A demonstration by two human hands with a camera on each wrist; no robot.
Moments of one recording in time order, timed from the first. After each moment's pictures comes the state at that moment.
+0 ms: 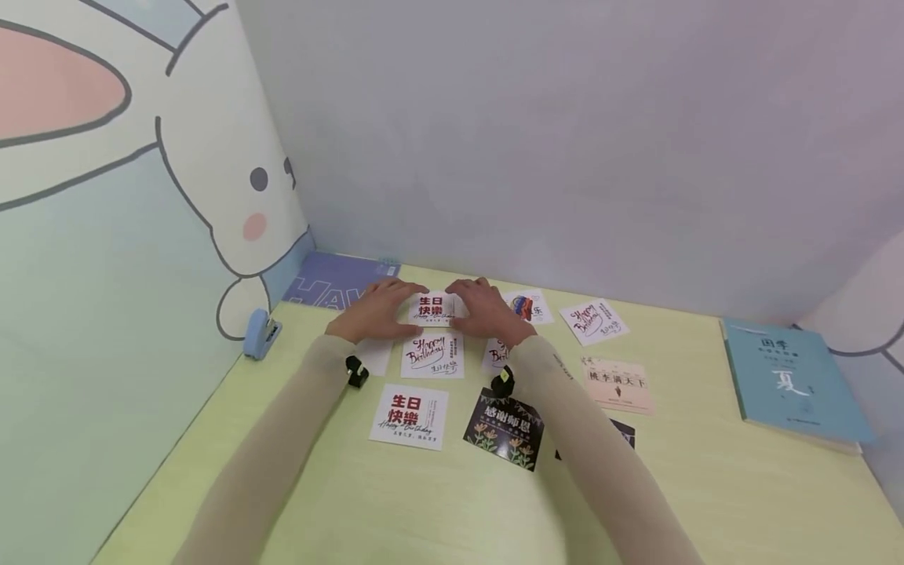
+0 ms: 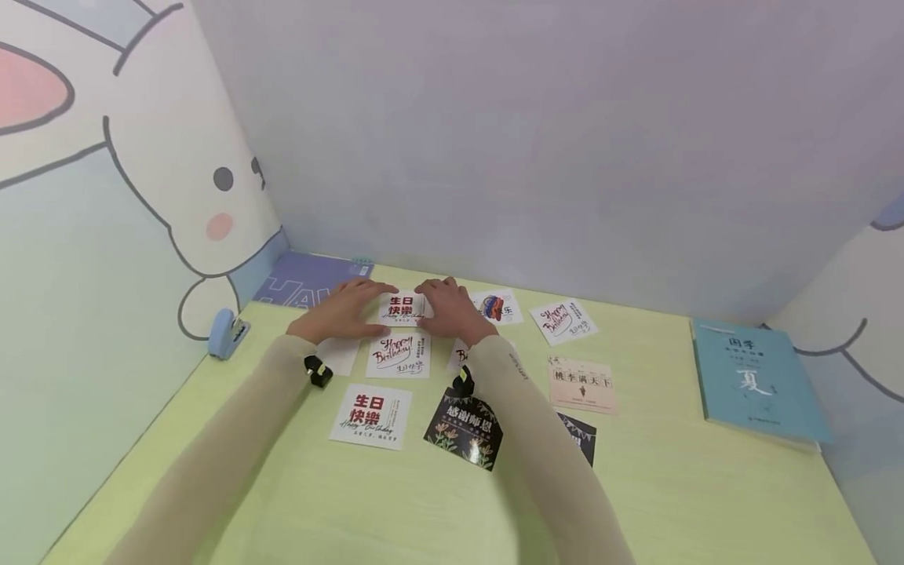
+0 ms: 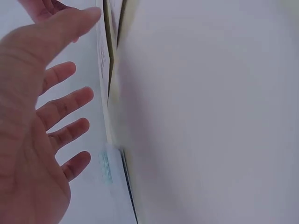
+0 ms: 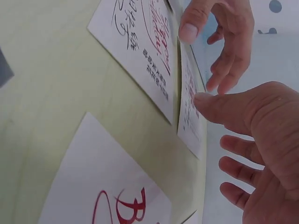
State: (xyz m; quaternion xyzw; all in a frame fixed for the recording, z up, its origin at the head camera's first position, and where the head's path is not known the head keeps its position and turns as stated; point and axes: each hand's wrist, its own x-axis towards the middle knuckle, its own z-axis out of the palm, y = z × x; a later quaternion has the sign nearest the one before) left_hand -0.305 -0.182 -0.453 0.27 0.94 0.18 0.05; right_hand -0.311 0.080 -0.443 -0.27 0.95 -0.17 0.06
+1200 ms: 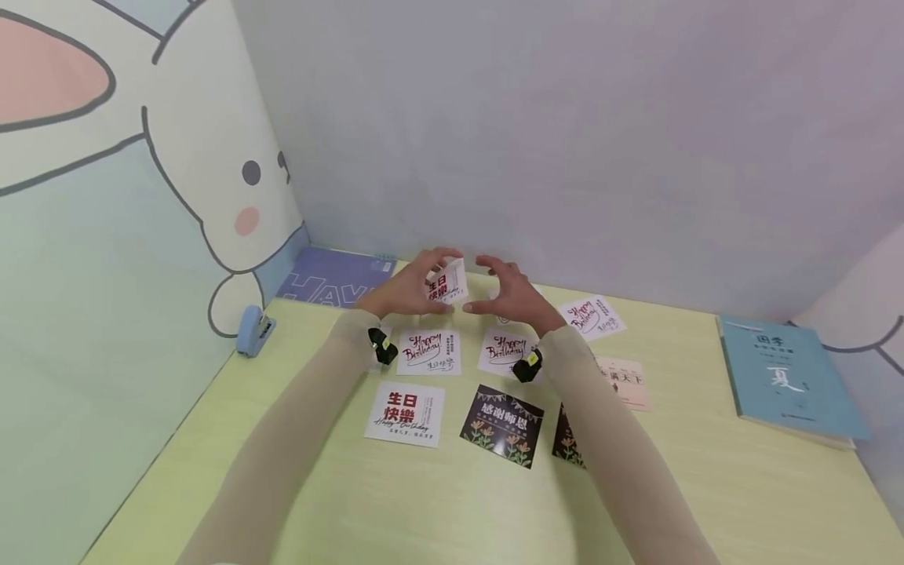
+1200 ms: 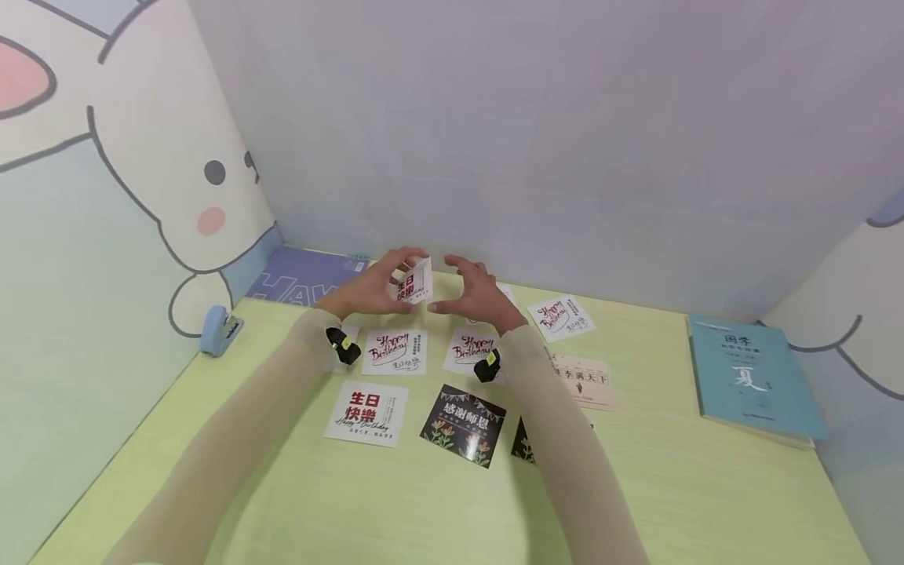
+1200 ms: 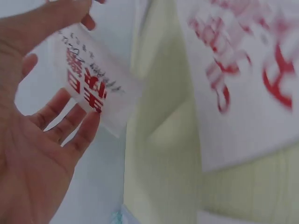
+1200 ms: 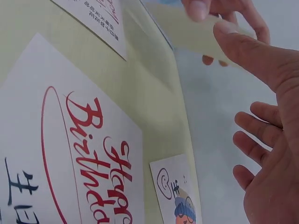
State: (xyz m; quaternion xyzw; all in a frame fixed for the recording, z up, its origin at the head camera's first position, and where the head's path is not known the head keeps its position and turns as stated) left_hand -0.330 -0.129 -0.427 0.32 0.85 0.41 0.07; right_hand -0.313 0.138 -0.428 -0.21 0.90 -0.37 0.09
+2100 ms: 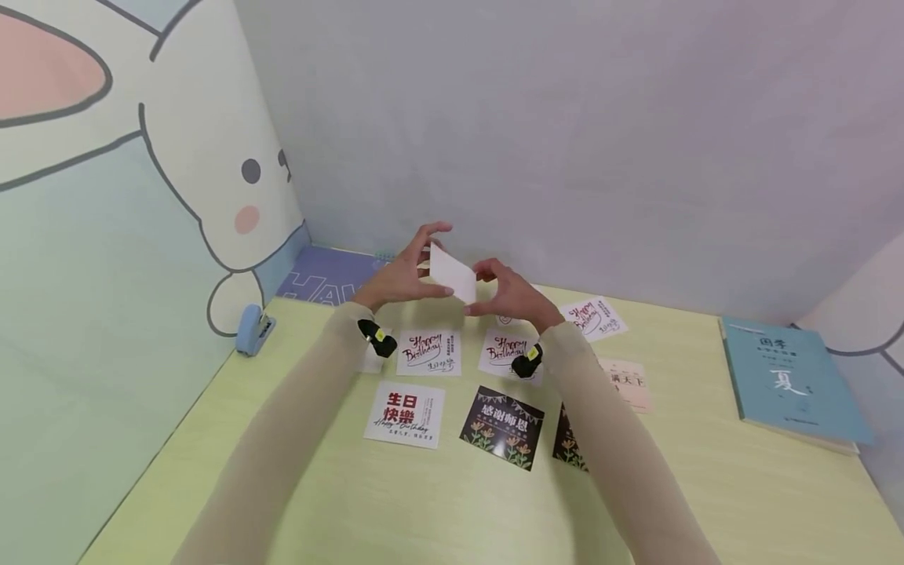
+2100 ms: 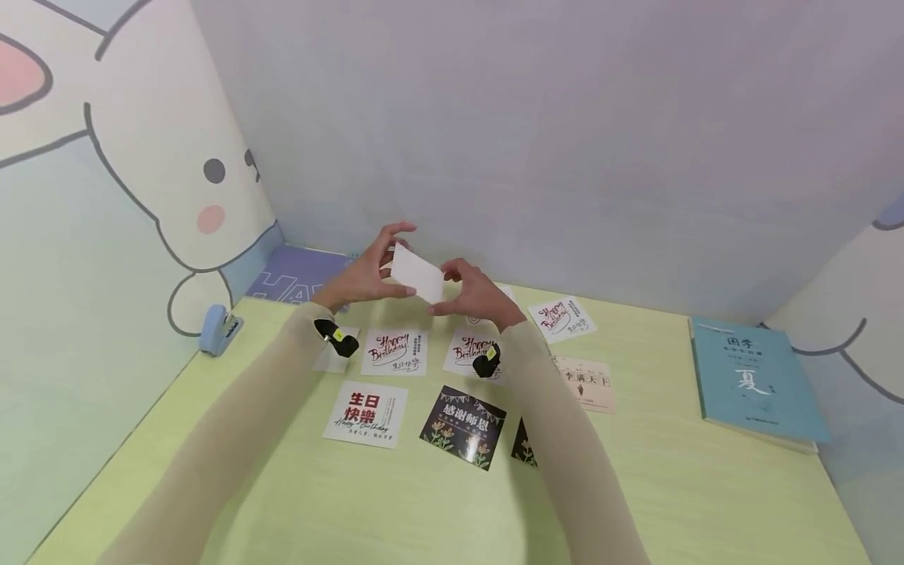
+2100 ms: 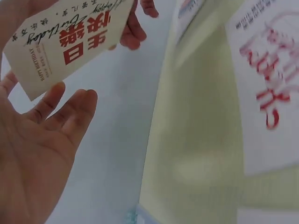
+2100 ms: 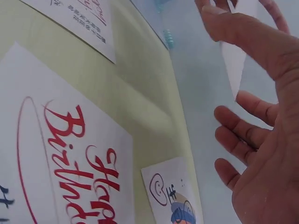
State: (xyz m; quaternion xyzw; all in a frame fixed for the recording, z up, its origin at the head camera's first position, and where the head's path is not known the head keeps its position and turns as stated) left_hand -0.330 -0.131 -0.410 0.33 0.78 0.53 0.07; right_hand -0.320 0.137 -0.429 -0.22 0.87 -0.42 0.12
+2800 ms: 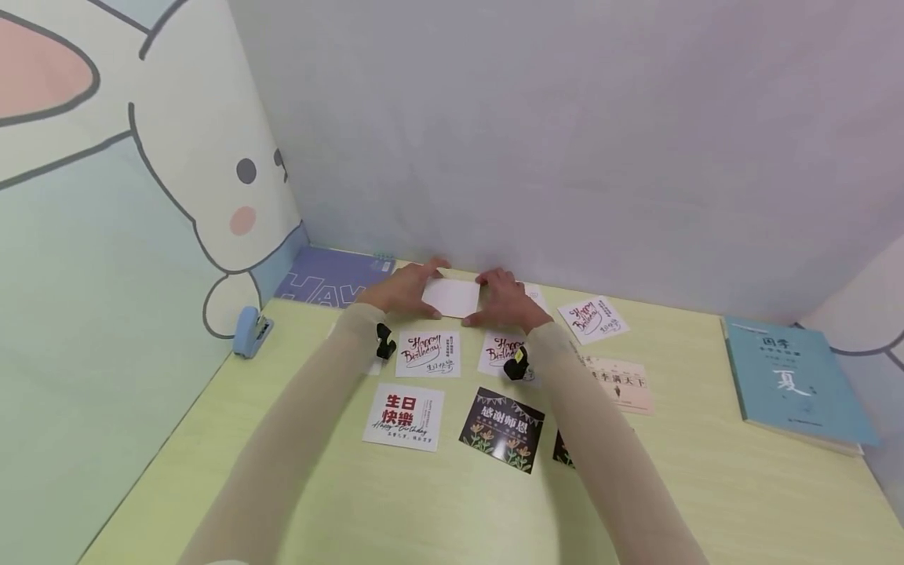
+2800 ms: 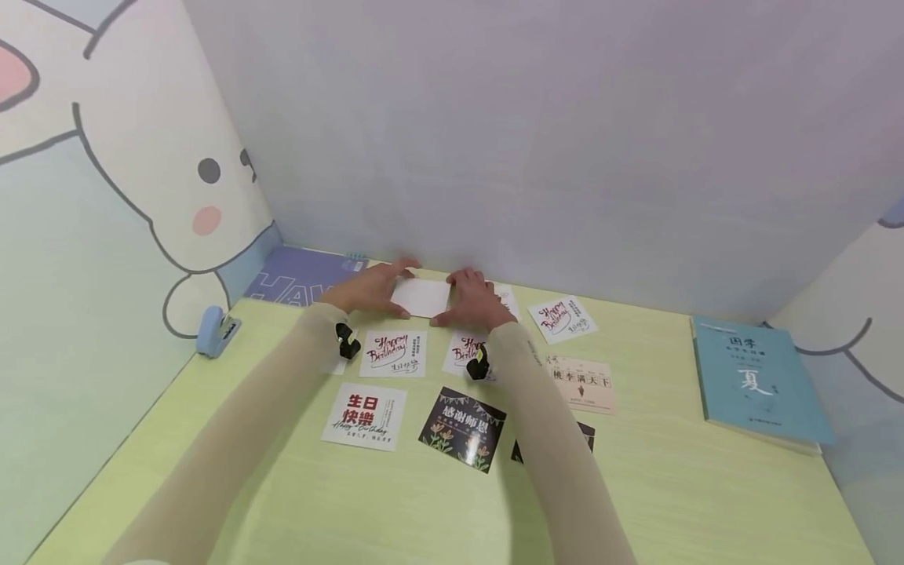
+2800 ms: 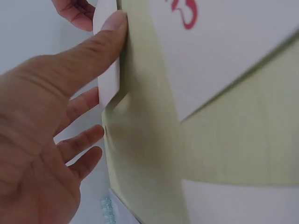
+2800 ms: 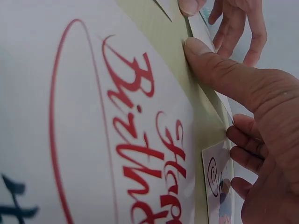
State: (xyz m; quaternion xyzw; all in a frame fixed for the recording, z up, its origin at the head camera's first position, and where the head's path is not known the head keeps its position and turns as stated) left_hand -0.341 -0.133 -0.436 0.27 0.92 0.24 0.11; right_hand -0.329 0.126 -0.456 -0.17 0.96 -0.21 0.10
